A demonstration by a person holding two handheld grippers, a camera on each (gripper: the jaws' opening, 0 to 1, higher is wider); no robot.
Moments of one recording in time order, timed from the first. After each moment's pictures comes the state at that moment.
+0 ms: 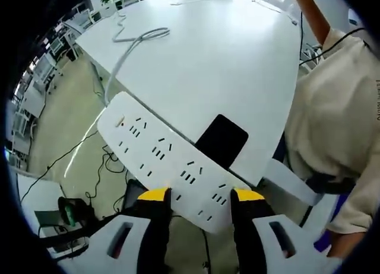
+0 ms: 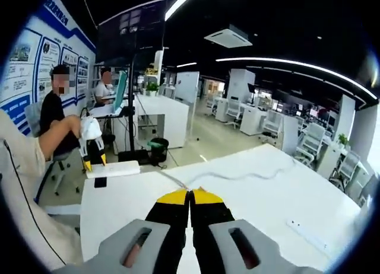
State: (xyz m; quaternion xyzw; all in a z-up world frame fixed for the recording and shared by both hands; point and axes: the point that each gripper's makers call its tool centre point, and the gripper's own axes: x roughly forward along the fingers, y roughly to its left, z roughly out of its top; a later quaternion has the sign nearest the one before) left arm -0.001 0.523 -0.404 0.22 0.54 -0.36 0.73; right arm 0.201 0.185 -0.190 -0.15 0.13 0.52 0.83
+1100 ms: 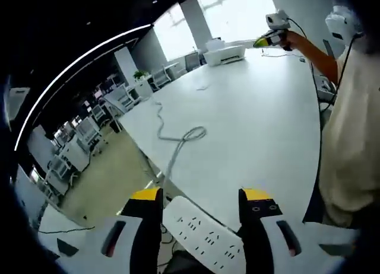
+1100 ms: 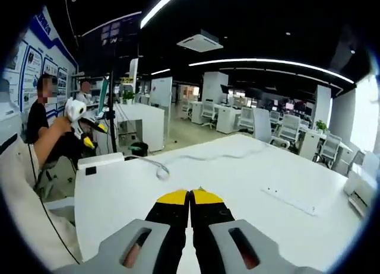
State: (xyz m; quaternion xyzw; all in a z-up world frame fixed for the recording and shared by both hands) left arm 0.086 0.463 -0.283 0.23 0.20 -0.30 0.90; right arm 0.180 0.072 -0.222 -0.11 0.12 0.44 0.88
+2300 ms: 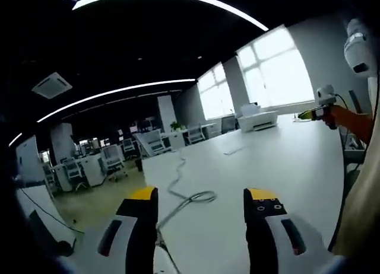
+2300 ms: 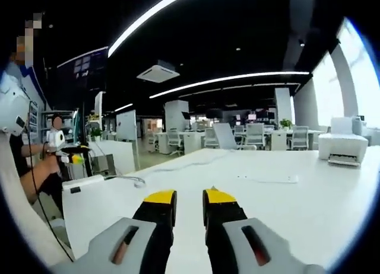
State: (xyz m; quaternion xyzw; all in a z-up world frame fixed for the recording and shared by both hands) left arm 0.108 0.411 -0.268 0.11 0.01 -0.22 0.97; right arm 0.147 -0.019 -0.265 0.02 0.04 0.33 0.94
